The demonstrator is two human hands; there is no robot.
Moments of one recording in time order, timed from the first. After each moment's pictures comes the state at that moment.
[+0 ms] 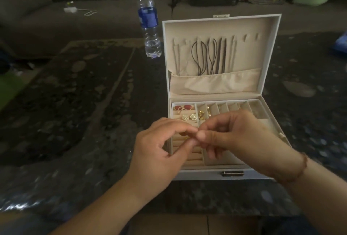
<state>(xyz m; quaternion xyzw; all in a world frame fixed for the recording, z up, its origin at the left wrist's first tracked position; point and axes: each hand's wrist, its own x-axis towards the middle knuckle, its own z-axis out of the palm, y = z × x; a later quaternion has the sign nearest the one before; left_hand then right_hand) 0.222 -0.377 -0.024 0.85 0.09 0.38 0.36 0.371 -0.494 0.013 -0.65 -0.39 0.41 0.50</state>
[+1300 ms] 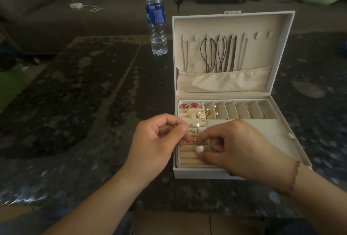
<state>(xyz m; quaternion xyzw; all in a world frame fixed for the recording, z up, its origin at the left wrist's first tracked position) 0.217 -0.364 -0.026 0.73 0.25 0.27 0.58 0.362 -0.487 -0.006 -0.77 -0.56 0.17 0.24</state>
